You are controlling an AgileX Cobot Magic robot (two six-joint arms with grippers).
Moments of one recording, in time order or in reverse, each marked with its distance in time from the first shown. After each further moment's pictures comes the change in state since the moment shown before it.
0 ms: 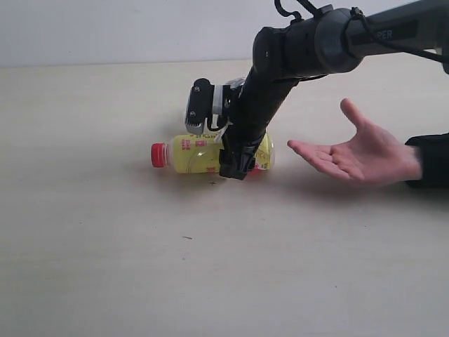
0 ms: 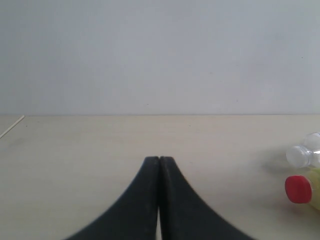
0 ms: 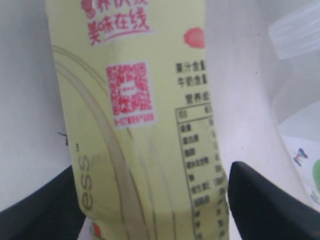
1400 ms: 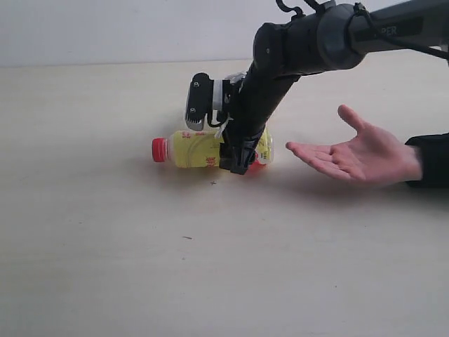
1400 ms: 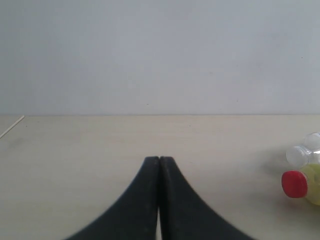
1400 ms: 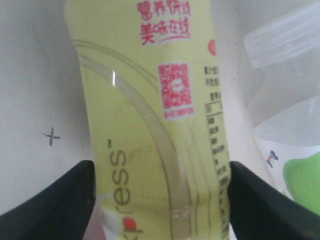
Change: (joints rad) left arm 0.000 0.000 0.000 0.000 0.000 0.000; right arm 0.000 -0.012 0.000 -0.018 -0.031 -0.018
